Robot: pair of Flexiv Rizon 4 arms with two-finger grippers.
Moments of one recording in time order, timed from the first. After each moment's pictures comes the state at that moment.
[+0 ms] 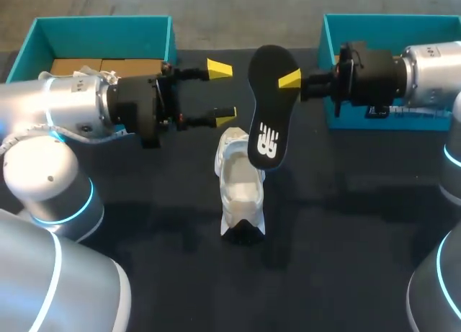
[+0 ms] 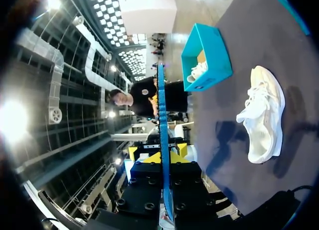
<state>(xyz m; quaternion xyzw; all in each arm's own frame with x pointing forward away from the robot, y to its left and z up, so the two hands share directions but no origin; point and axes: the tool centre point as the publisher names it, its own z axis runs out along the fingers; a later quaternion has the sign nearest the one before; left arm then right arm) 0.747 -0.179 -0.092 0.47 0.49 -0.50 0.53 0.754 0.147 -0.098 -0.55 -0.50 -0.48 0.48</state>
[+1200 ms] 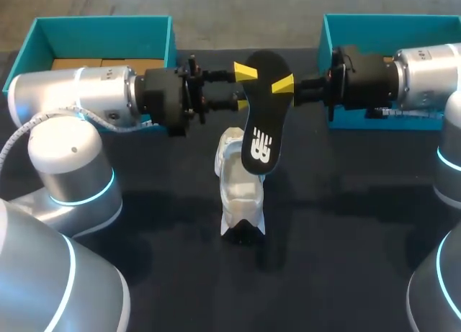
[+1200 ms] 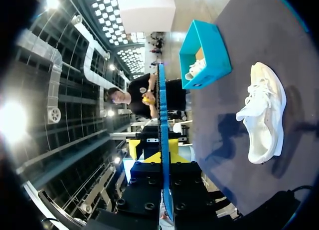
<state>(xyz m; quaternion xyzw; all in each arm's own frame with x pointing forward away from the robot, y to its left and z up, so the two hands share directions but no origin) 0.768 -0.217 -0.095 0.46 0.50 -0.52 0.51 0.751 0.157 -0.106 -0.55 -0.50 -0.47 0.48</state>
